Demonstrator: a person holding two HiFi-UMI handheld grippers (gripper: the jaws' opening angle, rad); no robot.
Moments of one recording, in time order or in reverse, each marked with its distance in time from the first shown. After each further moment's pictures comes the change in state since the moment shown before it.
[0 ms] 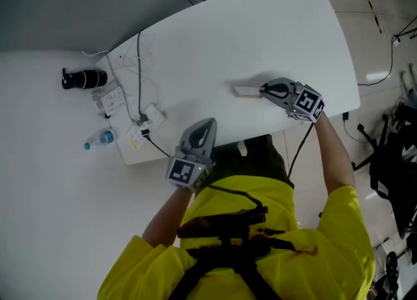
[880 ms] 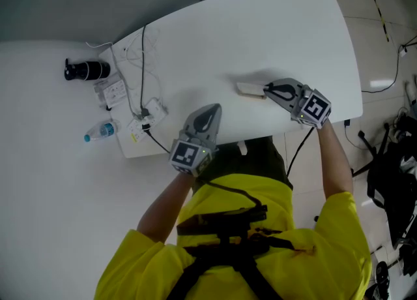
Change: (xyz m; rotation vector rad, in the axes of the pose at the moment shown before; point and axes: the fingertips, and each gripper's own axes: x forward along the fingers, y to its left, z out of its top) left arm 0.037 0.018 0.001 0.003 0.021 0.026; right arm -0.013 0.001 0.035 -0.065 -0.106 0.010
